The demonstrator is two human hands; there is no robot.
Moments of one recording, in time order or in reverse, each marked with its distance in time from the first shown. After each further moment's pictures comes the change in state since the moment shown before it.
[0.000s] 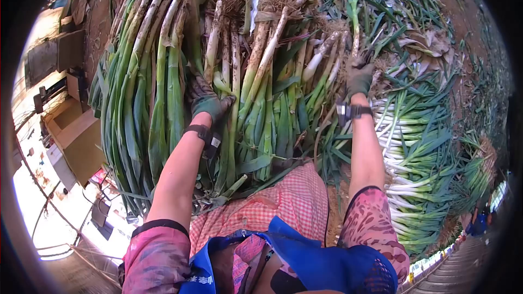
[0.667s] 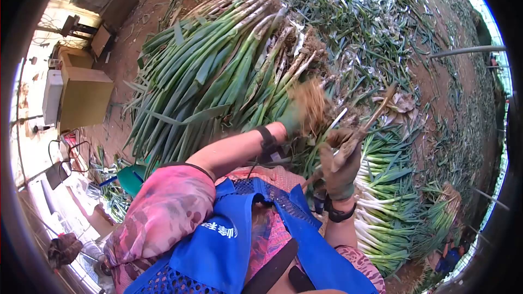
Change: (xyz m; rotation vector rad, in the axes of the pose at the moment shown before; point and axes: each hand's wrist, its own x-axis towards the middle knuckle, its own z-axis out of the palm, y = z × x) left_hand -0.247 0.081 -0.102 -1.088 0.436 1.059; right_hand -0.426 -0.191 -0.344 0.642 -0.478 -0.638
